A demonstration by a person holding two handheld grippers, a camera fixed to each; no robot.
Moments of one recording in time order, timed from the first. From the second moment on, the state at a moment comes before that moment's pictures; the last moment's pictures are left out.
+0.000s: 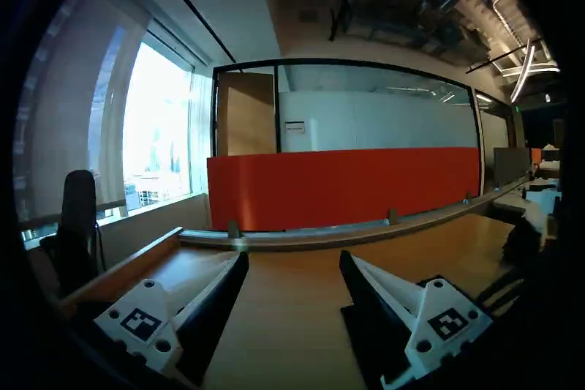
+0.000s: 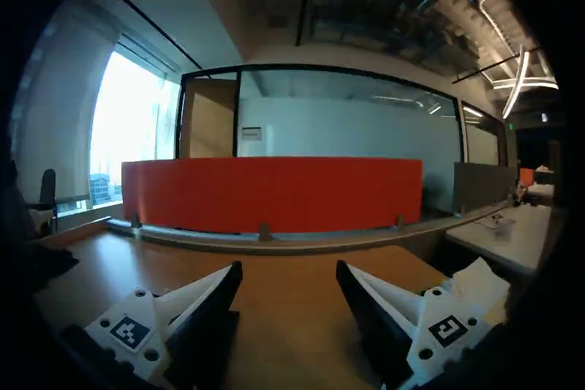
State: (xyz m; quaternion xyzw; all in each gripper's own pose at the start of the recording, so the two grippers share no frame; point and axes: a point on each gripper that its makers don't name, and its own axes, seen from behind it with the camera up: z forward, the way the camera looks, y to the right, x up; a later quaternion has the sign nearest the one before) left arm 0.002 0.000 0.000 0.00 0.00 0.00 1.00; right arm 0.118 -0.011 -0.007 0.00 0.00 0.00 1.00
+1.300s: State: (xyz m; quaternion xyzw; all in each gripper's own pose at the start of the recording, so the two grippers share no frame) left arm 0.077 0.035 -0.018 -0.07 -0.05 0.04 1.00; right arm 0.203 -0.019 -0.030 0.05 -0.03 -0.06 1.00
